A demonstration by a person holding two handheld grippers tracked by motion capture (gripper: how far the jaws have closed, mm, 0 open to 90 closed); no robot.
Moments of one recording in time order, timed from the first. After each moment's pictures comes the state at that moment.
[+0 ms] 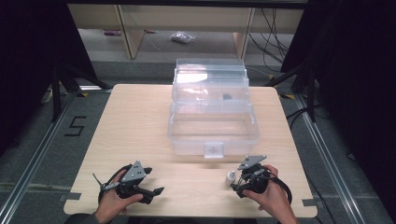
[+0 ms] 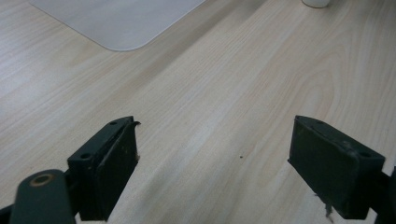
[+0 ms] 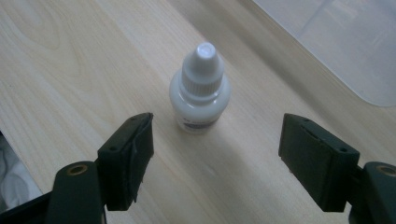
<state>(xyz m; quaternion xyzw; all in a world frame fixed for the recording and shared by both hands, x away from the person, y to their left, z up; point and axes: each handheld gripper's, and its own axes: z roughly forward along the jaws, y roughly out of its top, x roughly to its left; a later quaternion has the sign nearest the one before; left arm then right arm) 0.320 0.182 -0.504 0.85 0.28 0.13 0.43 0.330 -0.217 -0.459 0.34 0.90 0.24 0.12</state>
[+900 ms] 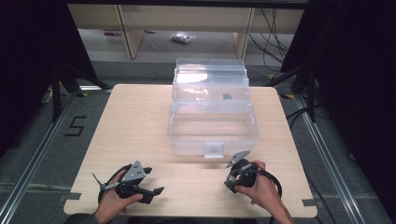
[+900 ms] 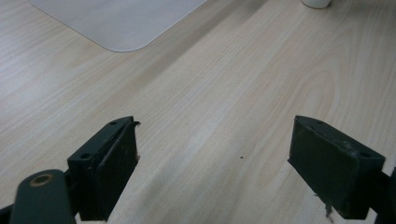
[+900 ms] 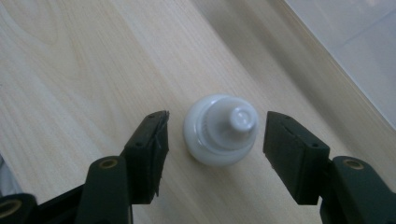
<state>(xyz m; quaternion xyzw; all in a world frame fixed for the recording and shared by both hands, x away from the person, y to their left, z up) 0.321 0.182 -0.504 0.85 0.28 0.13 0.43 0.349 -0.190 -0.466 0.31 0.93 0.19 0.09</state>
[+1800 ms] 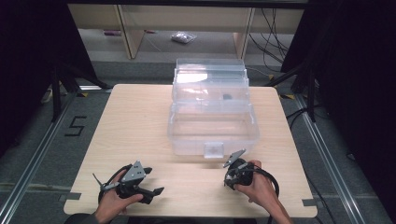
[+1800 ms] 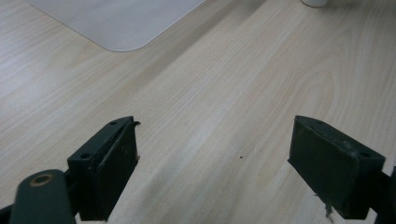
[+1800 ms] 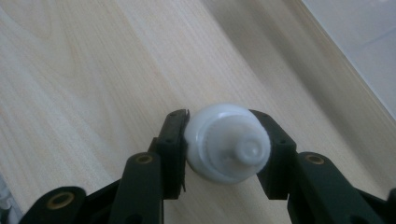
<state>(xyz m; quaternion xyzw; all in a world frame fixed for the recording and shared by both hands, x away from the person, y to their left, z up) 0.320 0.181 -0.504 0.85 0.28 0.13 0.43 0.357 -0.185 -0.472 0.28 0.94 0.18 0.09</state>
